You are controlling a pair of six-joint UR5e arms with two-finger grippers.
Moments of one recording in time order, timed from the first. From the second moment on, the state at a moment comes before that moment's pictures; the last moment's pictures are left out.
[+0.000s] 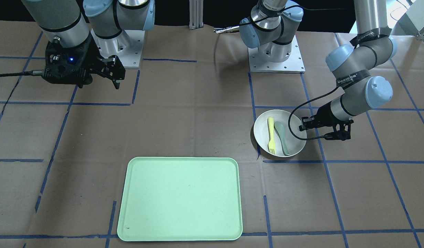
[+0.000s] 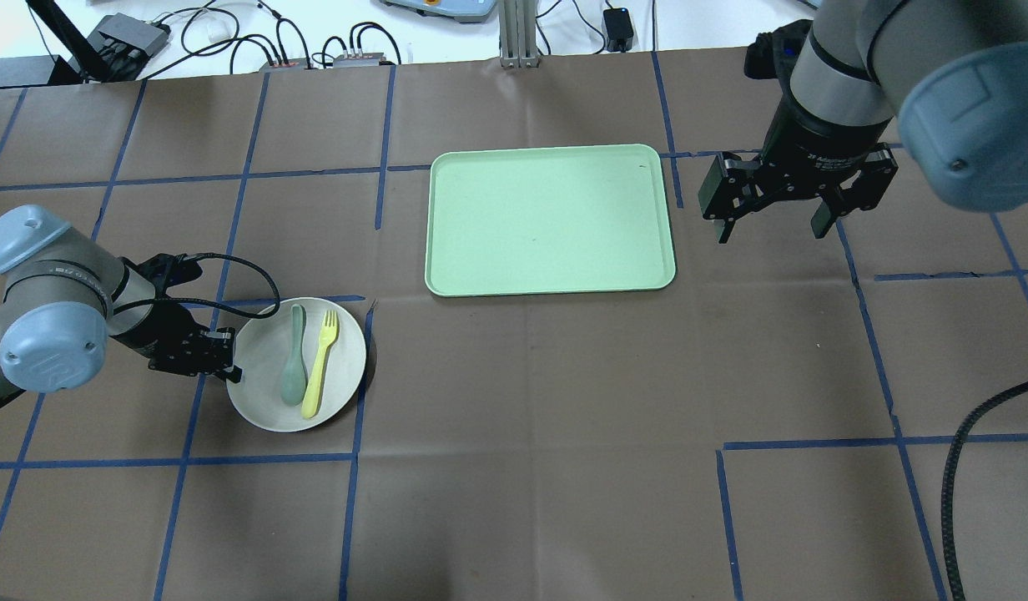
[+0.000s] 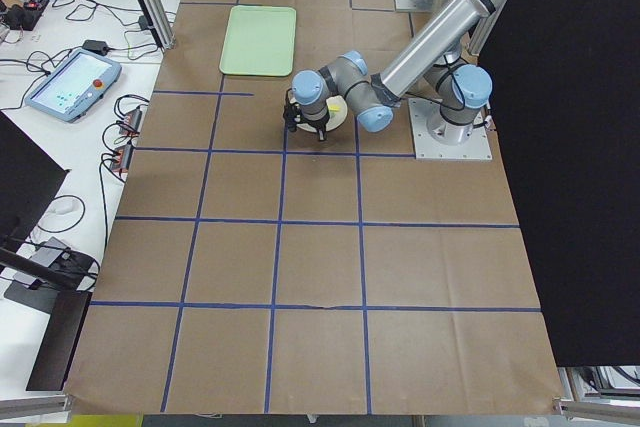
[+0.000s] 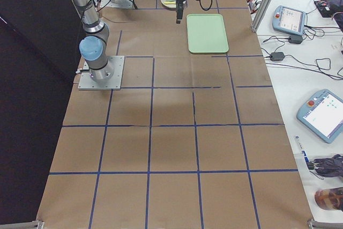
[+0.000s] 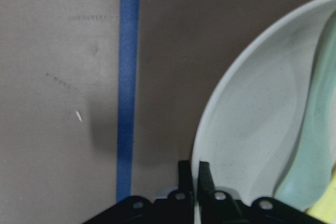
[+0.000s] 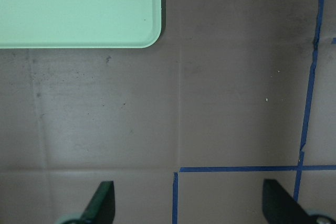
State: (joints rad) left arm -1.08 -1.79 -2.13 -1.08 1.37 0.35; right arm 1.58 -1.60 1.65 -1.57 -1.58 0.01
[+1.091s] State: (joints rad) left arm -1.50 -2.02 -1.72 -1.10 1.17 0.03; right arm 1.58 -1.60 1.66 -1.57 -1.58 0.01
